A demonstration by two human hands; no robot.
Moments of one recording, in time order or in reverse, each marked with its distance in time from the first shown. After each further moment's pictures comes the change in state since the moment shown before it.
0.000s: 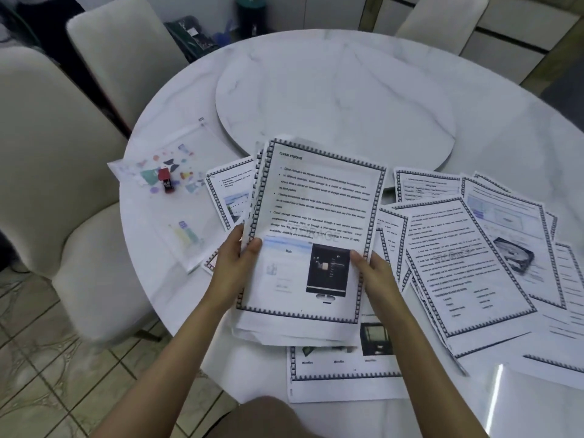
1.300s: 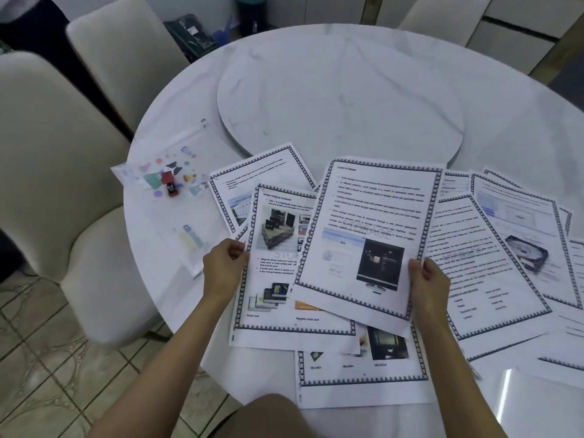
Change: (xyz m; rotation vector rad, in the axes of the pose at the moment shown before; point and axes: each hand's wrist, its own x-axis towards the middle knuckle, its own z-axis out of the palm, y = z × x) left_hand 0.029 -0.032 -0.019 0.485 0.244 -0.202; right_hand 0.002 0.011 -0.044 -0.158 0.474 -0.063
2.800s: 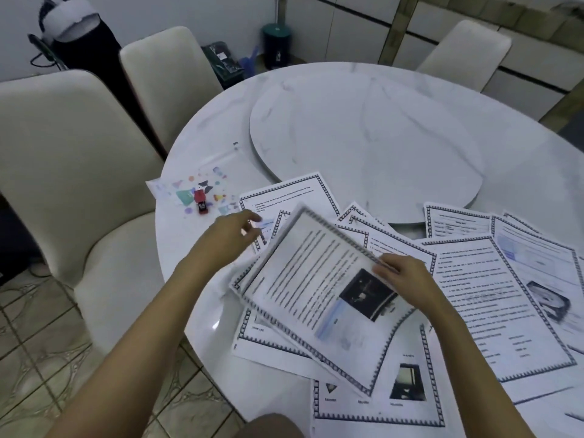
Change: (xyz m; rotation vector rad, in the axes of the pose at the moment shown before) left_hand 0.052 0.057 -0.086 0.366 -0.274 0.349; right_hand 0.013 -0.084 0.045 -0.622 -0.606 -0.414
